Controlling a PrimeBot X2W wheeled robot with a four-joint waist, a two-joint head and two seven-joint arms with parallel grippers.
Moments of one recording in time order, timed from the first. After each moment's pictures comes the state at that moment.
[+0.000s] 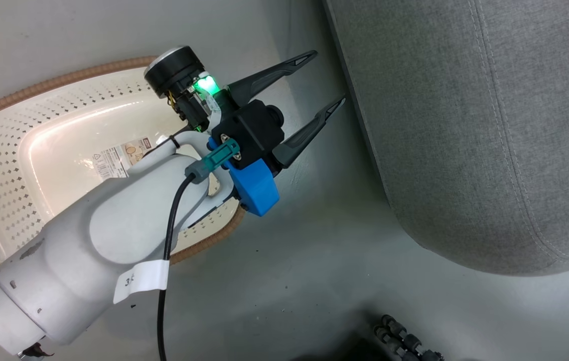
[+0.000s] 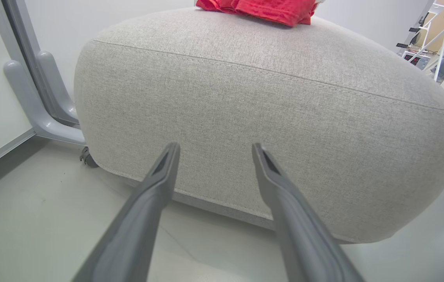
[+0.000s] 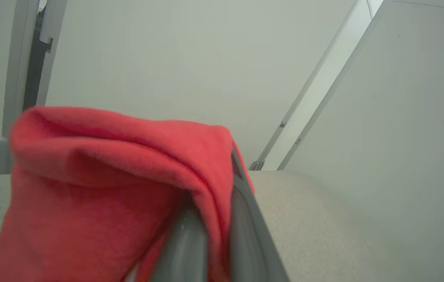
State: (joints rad) left arm -1.07 0.37 -1.14 0.36 -0.50 -0.13 -0.24; right arm -0.96 -0.45 -0.49 0.42 0.05 0.13 -0.26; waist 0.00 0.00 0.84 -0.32
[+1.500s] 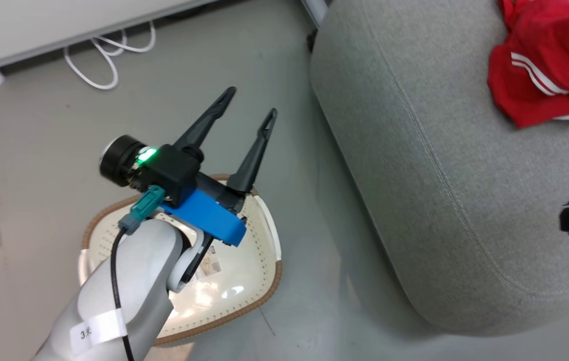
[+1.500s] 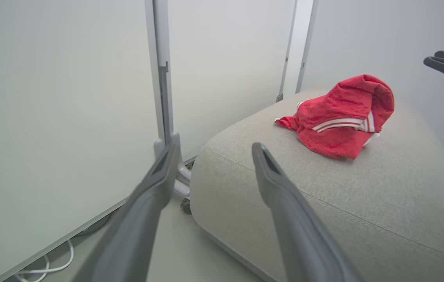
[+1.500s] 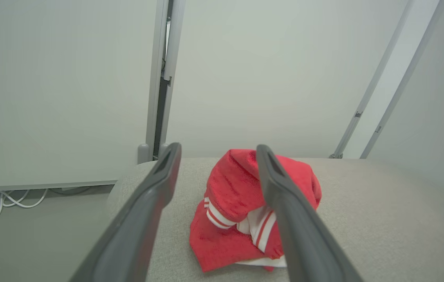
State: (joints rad) left arm -0.66 0.28 -0.69 0.30 -0.45 -0.06 -0.26; right arm -0.38 -0.25 -0.23 0.16 0.09 0.13 -0.26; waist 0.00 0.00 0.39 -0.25
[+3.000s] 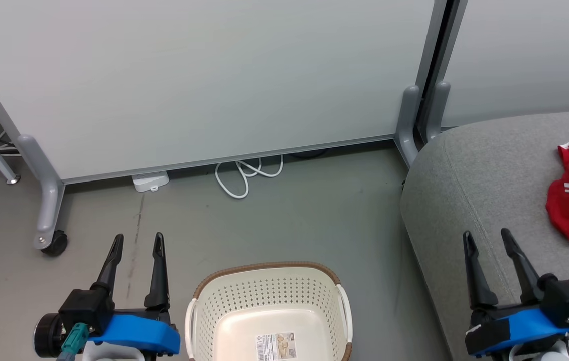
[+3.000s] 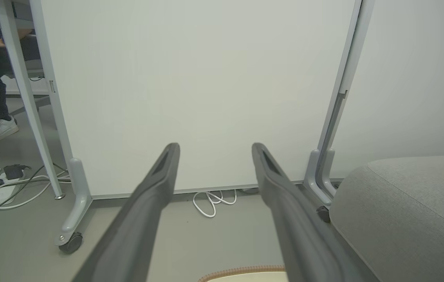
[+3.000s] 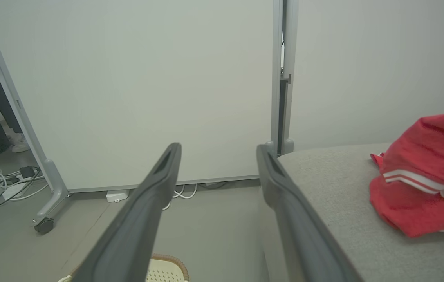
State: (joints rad) left arm -0.06 0.05 -0.03 0.25 -0.16 -0.12 -0.26; right arm -0.07 -0.08 -0.04 0.21 0.15 0.13 -0.26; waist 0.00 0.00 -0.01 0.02
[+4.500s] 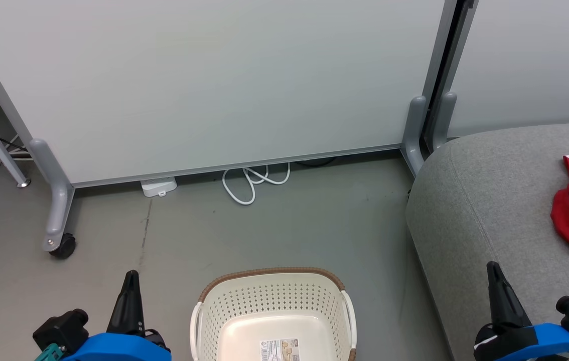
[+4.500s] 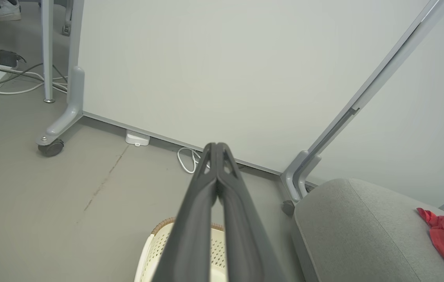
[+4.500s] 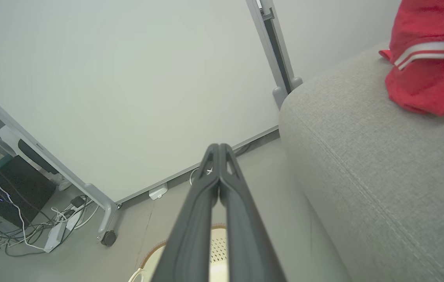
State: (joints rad) left arm -0.01 0.05 -0.01 0.32 -0.49 -0.13 -0.17; right arm -0.01 -0.06 -0.07 0.28 0.49 0.13 -0.17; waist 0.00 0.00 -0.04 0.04
